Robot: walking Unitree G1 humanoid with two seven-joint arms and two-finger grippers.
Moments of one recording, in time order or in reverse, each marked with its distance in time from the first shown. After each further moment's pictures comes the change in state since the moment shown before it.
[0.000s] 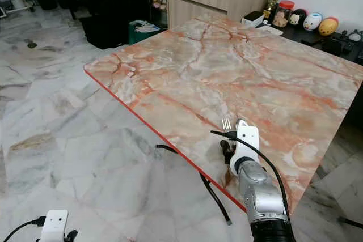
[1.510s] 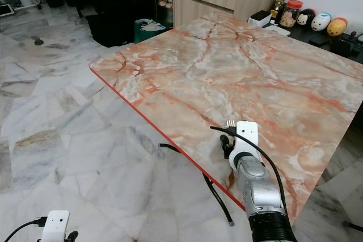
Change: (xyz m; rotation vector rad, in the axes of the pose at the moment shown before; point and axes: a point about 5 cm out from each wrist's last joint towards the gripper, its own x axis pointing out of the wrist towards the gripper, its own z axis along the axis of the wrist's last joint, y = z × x) left arm 0.000 -0.004 -0.001 0.017 0.003 -0.013; right arm 0.007 0.000 0.006 -0.004 -0.031 -0.012
